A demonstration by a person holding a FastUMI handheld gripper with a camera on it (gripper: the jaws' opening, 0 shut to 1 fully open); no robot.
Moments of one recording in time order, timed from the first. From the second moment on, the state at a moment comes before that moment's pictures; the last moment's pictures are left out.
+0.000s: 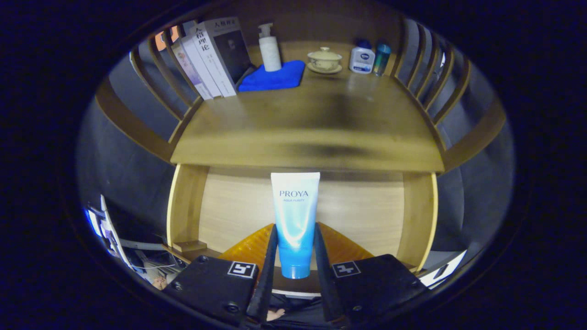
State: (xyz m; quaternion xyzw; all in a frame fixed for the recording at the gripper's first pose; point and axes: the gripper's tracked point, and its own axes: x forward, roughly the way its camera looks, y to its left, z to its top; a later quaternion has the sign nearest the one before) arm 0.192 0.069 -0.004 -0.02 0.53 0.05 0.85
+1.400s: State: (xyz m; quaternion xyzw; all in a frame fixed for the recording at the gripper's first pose) arm 0.350 0.065 -0.008 0.03 0.52 0.00 0.85
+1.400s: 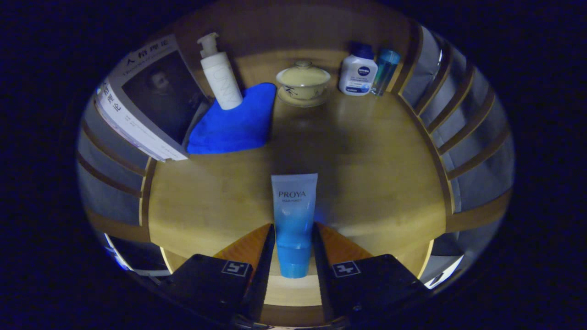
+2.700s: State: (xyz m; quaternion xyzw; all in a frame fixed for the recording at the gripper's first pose) arm 0.123 0.097 0.104 0.01 0.17 0.11 0.98
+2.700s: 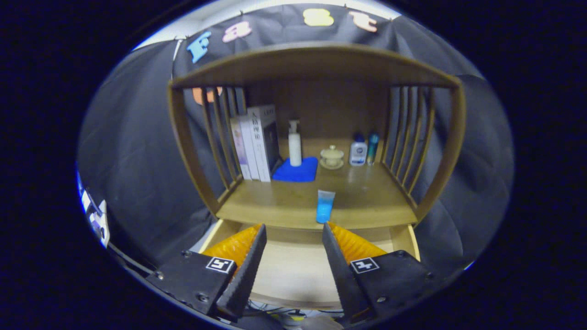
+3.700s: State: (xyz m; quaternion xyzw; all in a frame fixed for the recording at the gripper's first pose) arm -0.016 0.039 -0.029 0.01 -0.02 0.02 1.00
